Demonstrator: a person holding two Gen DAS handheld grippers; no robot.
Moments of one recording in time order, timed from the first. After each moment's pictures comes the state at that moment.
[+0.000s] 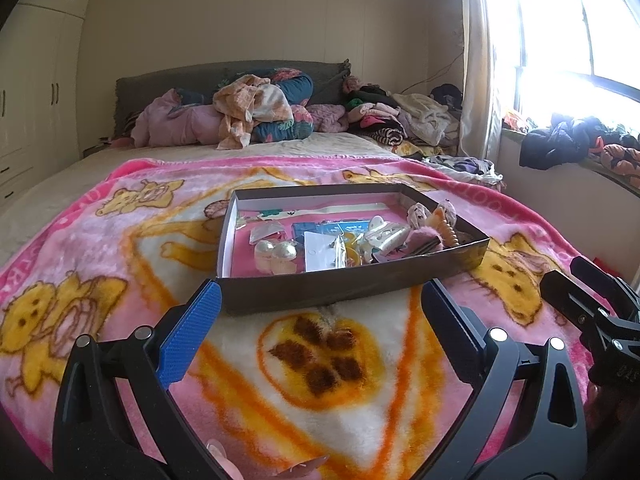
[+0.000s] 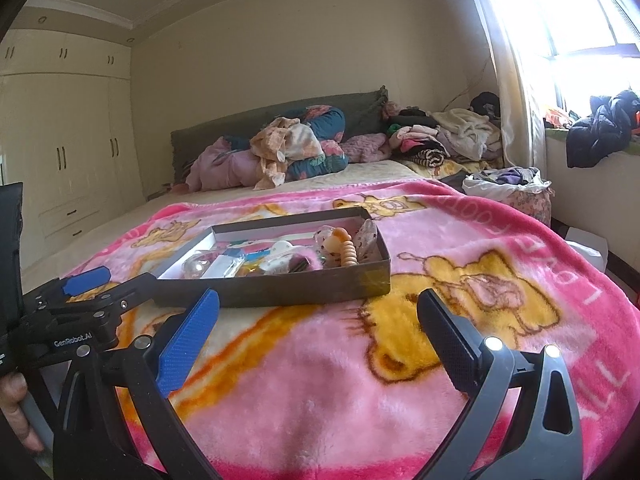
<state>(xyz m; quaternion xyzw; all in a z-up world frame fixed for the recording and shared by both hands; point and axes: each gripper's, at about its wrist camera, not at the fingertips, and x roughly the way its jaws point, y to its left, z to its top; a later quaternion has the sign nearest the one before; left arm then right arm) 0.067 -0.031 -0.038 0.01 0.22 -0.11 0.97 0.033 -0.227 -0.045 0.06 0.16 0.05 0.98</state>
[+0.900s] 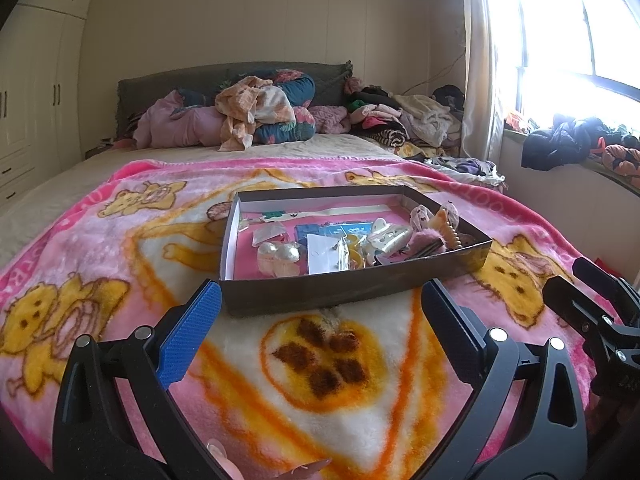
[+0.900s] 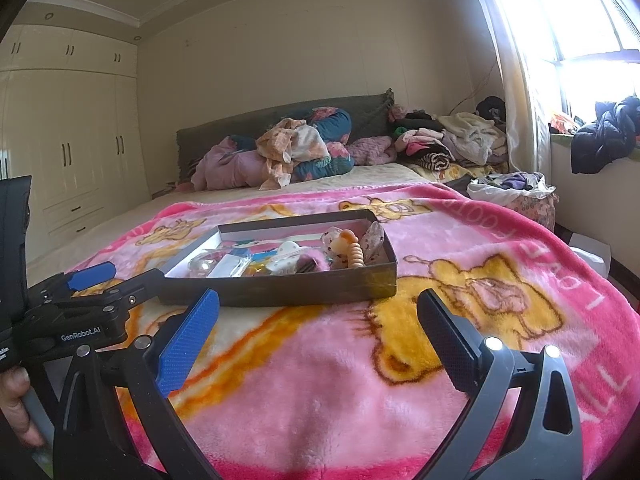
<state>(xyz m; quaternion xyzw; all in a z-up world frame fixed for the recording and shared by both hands) 0.067 -0.030 -0.039 0.01 0.22 -0.10 0.97 0.034 -0.224 -0.045 0.06 0.16 0.06 0.98</state>
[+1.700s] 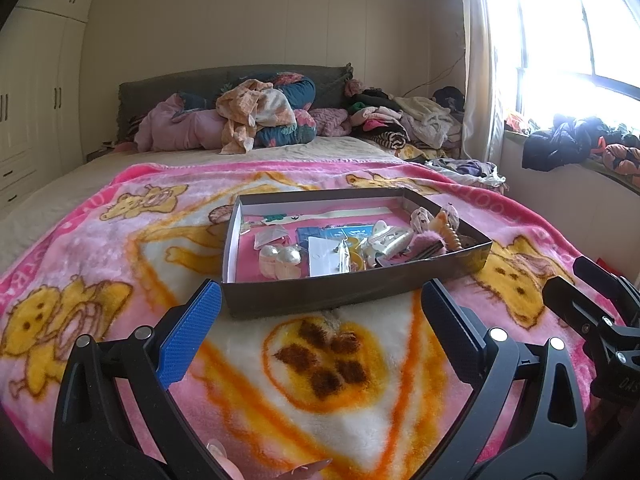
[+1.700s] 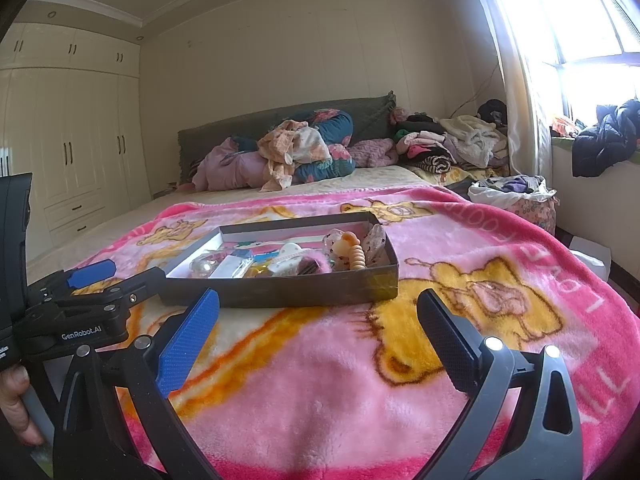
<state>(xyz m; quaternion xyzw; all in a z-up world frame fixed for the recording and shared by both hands) 0.066 -0.029 -0.038 0.01 0.21 -0.10 0.97 0.033 -0.221 -0.044 0.05 0.16 0.06 0.98</state>
